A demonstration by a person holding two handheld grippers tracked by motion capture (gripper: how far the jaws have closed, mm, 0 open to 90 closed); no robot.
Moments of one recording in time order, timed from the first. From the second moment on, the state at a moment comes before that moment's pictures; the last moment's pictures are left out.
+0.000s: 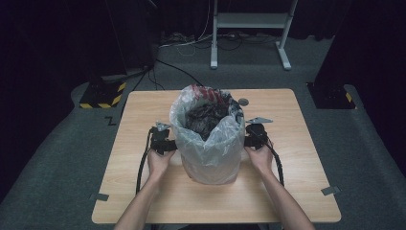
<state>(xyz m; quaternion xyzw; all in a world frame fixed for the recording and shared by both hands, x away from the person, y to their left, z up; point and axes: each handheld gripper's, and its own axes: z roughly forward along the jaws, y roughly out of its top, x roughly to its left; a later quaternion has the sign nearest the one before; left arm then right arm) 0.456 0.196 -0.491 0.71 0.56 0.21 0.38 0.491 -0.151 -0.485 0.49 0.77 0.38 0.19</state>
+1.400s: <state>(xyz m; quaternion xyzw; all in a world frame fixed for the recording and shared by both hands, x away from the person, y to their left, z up) 0.445 0.252 -0.527 0.69 0.60 0.27 0.30 0.467 -0.235 -0.474 0.54 0.74 0.38 0.17</state>
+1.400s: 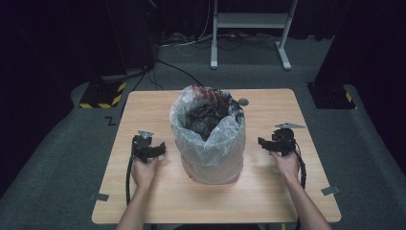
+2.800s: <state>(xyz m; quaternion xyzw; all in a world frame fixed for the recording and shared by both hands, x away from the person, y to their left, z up) 0.443 0.250 -0.524 0.68 0.61 0.24 0.32 0.465 -0.195 -0.367 0.44 0.75 0.47 0.14</state>
